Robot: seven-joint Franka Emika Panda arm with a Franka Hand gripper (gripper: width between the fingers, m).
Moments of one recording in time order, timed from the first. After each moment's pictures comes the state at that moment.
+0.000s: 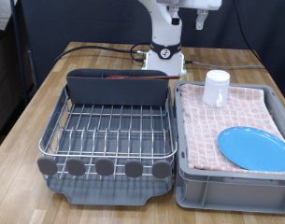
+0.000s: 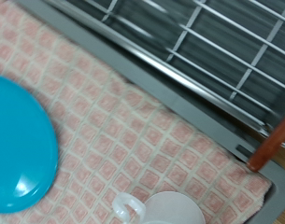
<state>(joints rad) 0.14 -0.62 -0.05 -2.69 -0.06 2.32 1.84</state>
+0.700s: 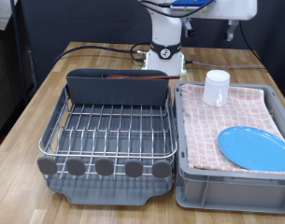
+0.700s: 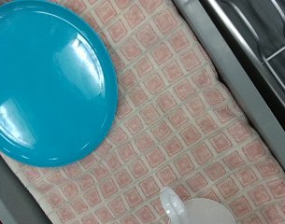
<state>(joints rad) 0.29 -0.32 -0.12 -2.43 0.00 2.29 1.55</state>
